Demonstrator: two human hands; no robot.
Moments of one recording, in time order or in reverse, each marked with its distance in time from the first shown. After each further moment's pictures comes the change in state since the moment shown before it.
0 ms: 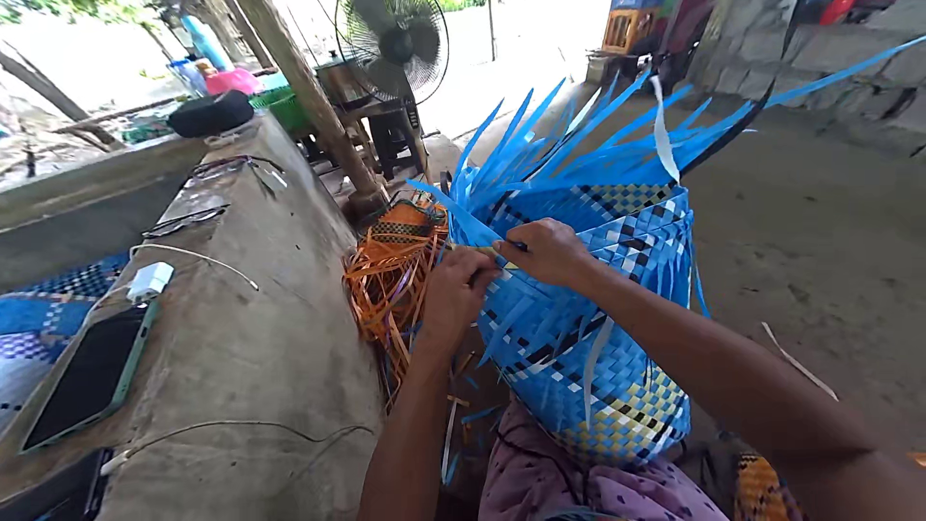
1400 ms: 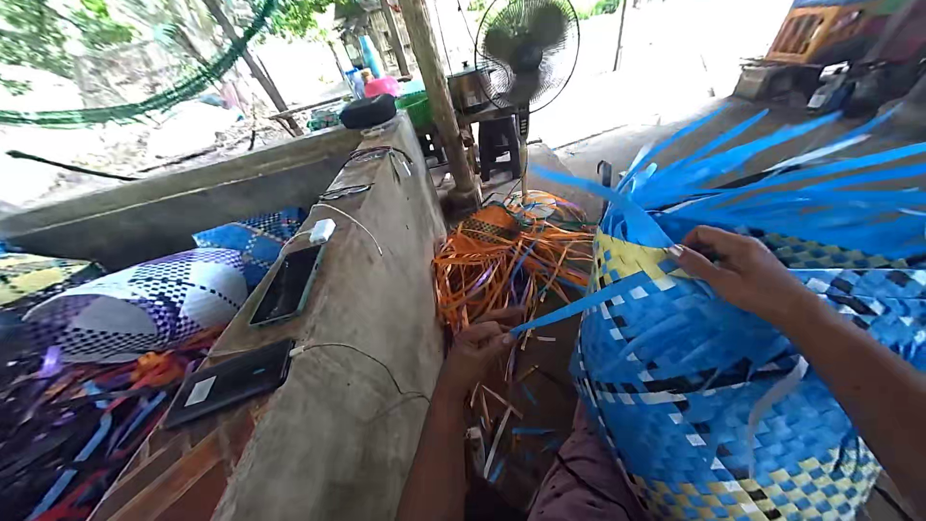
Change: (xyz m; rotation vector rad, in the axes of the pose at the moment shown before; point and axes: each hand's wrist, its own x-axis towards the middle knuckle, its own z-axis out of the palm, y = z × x) left_hand -0.117 -0.055 -0.065 -0.609 -0.027 -0.257; right_hand -0.010 0.062 -0.023 0.213 0.011 0.060
